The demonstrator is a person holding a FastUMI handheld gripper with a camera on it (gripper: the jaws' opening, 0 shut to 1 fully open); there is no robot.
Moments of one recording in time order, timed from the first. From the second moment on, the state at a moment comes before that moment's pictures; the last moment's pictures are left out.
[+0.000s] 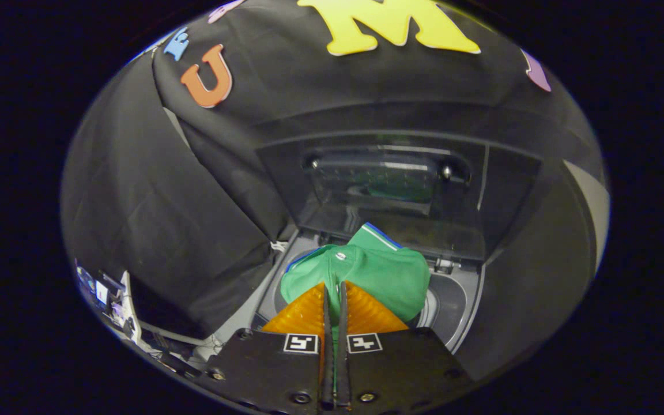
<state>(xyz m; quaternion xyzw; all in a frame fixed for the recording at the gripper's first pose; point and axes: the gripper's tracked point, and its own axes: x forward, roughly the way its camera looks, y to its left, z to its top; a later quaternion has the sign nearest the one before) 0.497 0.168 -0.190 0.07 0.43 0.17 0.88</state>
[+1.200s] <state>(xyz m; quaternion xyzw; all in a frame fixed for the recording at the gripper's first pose) 0.511 0.168 -0.315 0.12 0.51 0.06 0.85</state>
